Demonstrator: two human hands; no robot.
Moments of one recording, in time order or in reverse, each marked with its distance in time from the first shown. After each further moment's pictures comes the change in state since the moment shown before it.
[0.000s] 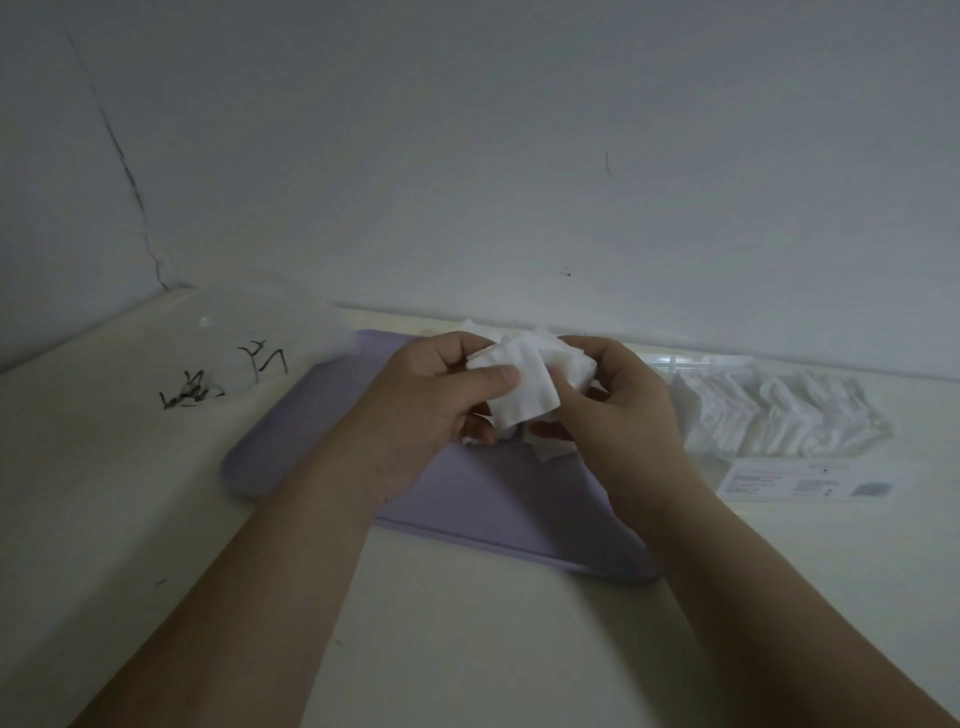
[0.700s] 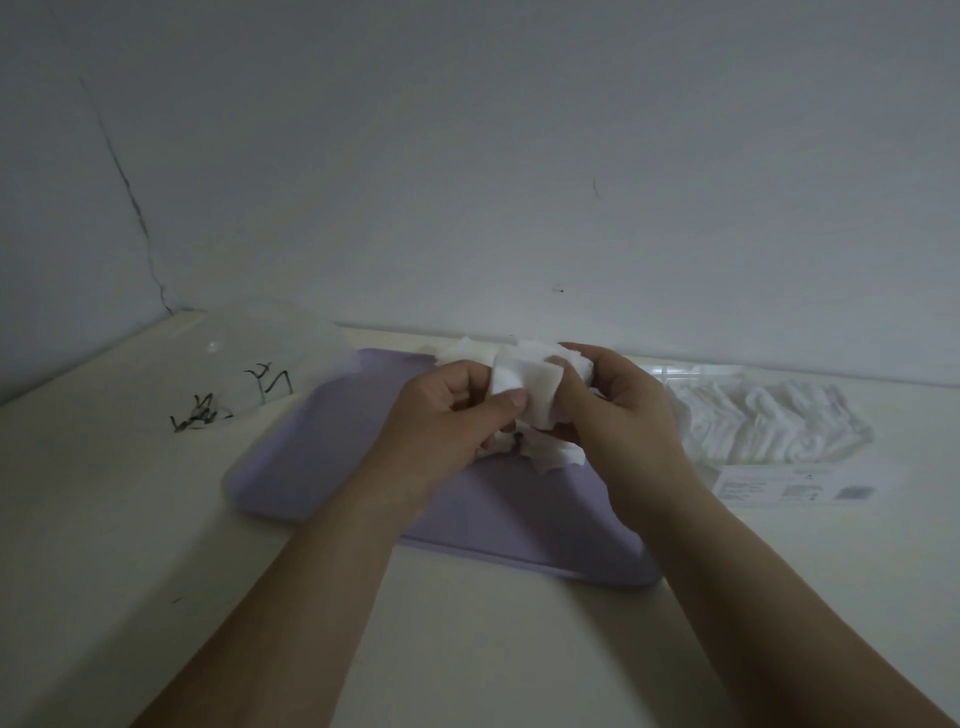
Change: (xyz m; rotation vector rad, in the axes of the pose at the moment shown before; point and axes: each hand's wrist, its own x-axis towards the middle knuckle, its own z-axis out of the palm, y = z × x) left_hand 0.000 -0.015 0.010 0.123 0.138 0.081; right_hand -0.003 -0.015 0.000 0.030 0.021 -0.012
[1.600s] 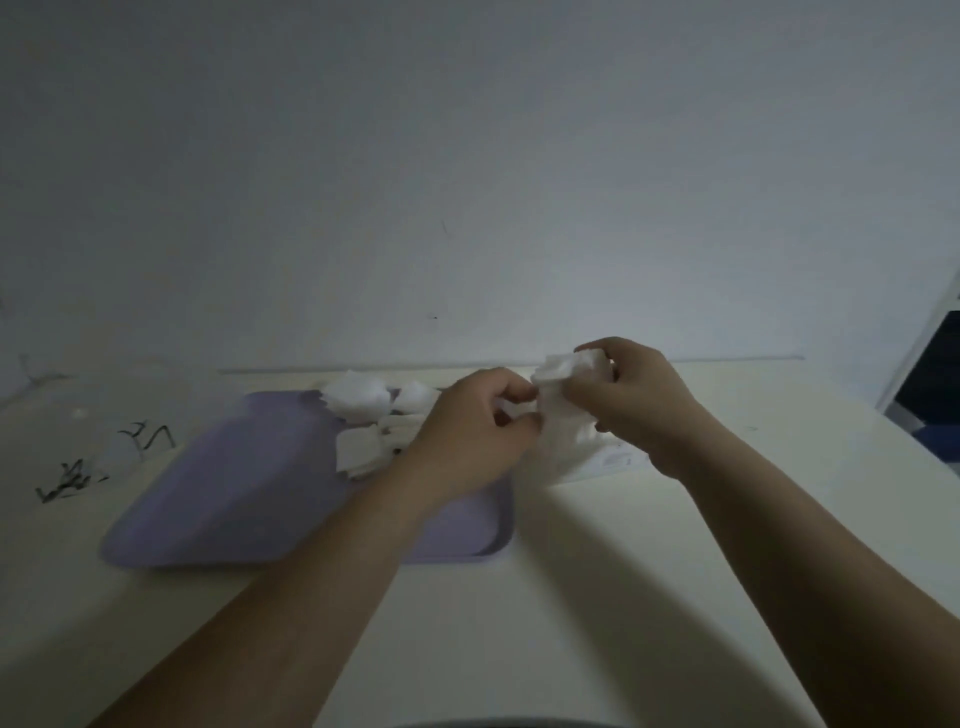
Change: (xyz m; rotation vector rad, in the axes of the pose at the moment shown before) left_hand 0.002 0.022 0.130 0.461 -0.224 0.161; right_hand -0.012 -0.070 -0.146 -0.540 0.112 0.035
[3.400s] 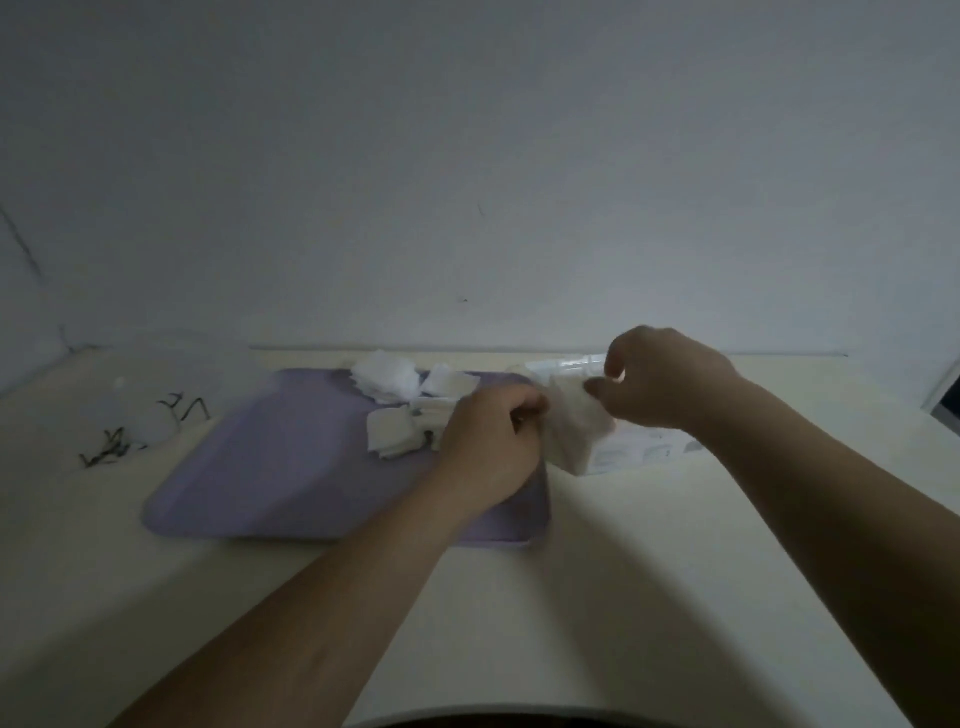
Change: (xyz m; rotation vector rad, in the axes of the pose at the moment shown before) left_hand -0.012 -0.030 -0.003 0.115 0.083 0.003; right_hand 0.016 -0.031 0.012 -0.961 -0.141 -0.043
